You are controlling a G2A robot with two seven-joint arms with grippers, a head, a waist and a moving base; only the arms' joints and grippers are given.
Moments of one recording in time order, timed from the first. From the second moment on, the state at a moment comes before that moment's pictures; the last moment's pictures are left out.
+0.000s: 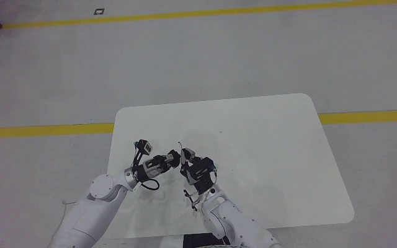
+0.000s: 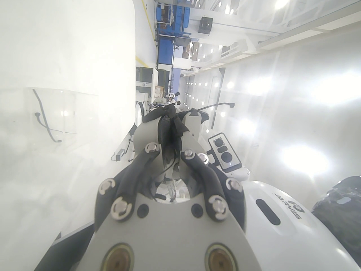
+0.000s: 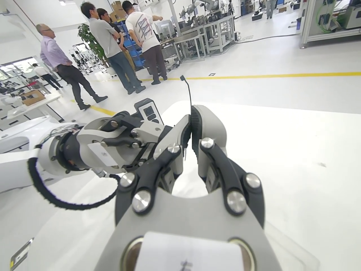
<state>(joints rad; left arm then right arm) 1.51 -0.96 -1.17 -1.46 -0.68 -0.34 -0.89 -1.57 -1.46 0.76 -1.53 -1.31 0.18 -0.38</state>
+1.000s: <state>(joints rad) 1.51 -0.96 -1.17 -1.46 -0.68 -0.34 -0.89 -1.56 -1.46 0.73 -1.57 -1.34 0.20 -0.35</state>
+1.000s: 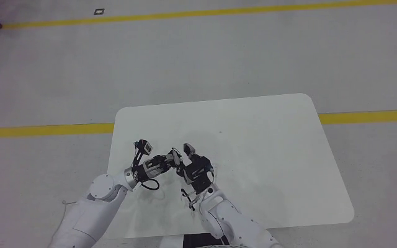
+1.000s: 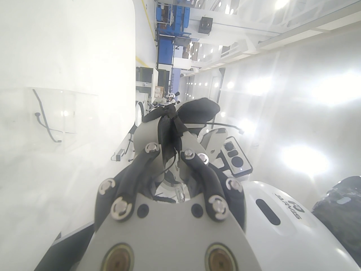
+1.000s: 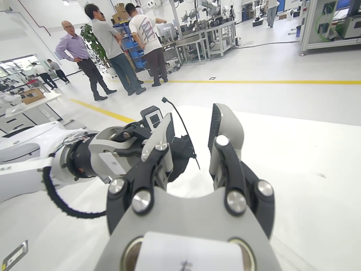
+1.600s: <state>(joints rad) 1.51 -0.96 -1.17 -1.46 -0.68 -0.34 -0.89 -1.58 -1.46 0.75 -1.58 -1.37 0.20 -0.34</state>
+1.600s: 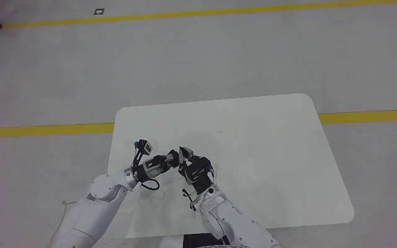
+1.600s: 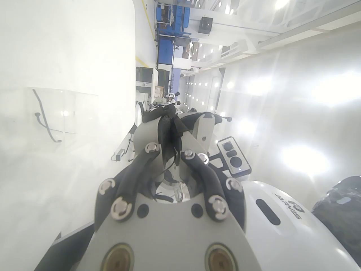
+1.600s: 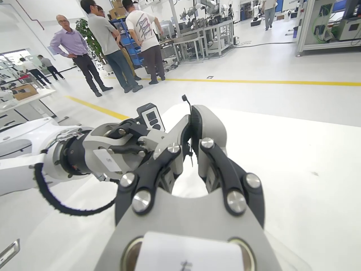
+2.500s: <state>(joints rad) 1.51 -0.96 -1.17 -1.46 -0.68 -0.34 -0.89 -1.69 -1.42 0.84 -1.67 -1.37 0.04 -0.34</state>
